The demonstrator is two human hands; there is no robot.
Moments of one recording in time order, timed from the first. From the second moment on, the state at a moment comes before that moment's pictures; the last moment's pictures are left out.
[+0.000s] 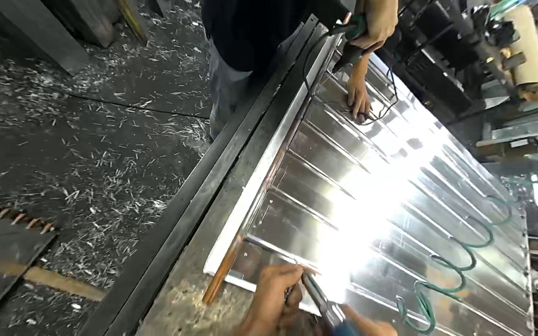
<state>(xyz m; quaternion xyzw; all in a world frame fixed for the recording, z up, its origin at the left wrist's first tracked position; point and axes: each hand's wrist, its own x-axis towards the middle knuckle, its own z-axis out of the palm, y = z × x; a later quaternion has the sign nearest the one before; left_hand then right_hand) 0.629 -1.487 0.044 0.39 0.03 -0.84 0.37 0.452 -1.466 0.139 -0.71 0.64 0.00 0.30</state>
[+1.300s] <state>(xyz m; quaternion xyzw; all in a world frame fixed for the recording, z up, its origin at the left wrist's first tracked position) 0.691 -1.553 -0.047 0.50 -0.03 -0.53 0.69 0.528 -1.684 0.068 -0.79 0.55 0.18 0.21</state>
